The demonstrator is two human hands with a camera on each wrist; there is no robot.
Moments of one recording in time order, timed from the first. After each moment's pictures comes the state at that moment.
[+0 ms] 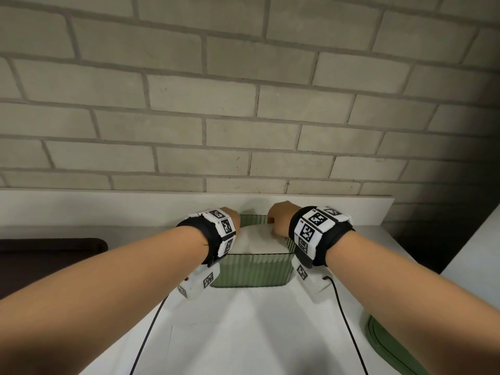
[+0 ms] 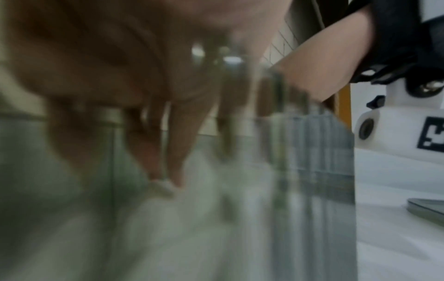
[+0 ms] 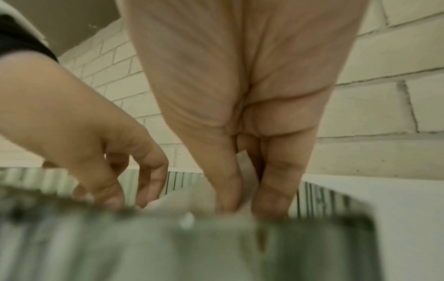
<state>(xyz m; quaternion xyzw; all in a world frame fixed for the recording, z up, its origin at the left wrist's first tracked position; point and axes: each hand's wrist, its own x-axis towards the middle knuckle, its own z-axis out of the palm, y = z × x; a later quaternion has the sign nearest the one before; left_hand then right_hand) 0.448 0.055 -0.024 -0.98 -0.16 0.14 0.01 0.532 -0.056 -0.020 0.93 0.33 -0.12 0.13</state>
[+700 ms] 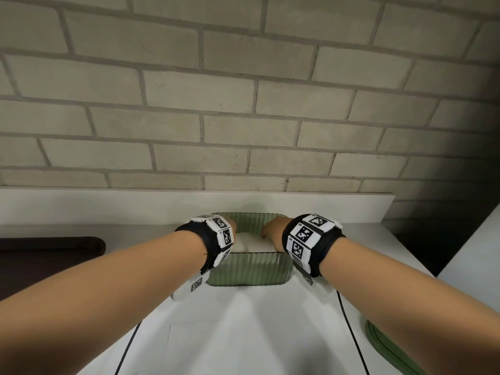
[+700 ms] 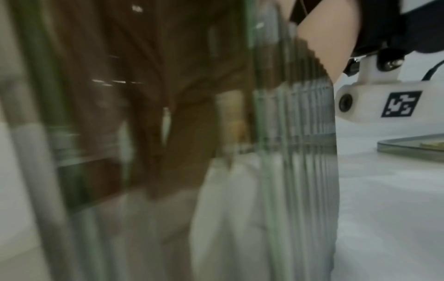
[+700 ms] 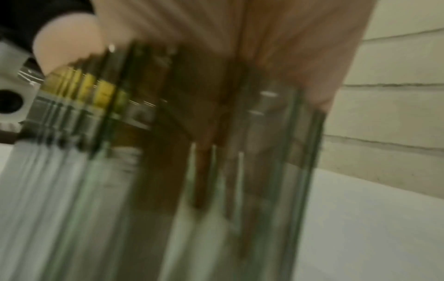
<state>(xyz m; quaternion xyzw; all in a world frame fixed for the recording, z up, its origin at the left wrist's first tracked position) 0.450 0.054 -0.041 -0.94 -0.13 0.28 0.15 0.558 -0.047 -0.075 0.86 0.40 -0.11 0.29</state>
